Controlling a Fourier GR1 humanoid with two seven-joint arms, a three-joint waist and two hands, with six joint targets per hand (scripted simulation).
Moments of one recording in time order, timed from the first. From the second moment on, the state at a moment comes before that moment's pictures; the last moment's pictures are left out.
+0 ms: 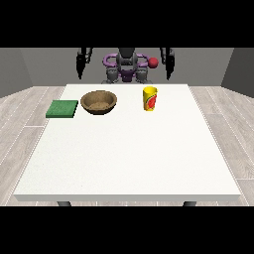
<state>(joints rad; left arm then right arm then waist) -0.02 0.07 0.00 -1.58 -0.01 -0.02 -0.01 0.03 -0.09 0.02 -1.57 0.02 -0.02 -0.03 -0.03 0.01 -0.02</state>
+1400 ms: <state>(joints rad) -0.18 0.12 0.20 -1.47 0.12 -0.07 -0.22 -0.05 -0.22 -0.20 -1.63 -0.22 0.22 -0.08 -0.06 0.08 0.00</state>
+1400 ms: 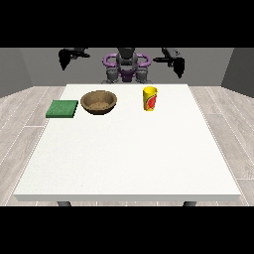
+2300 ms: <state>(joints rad) -0.38 0.05 0.24 -0.88 0.03 0.06 -0.74 -0.13 -0.24 -0.23 -1.51 -0.21 0.29 -0.22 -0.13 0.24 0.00</state>
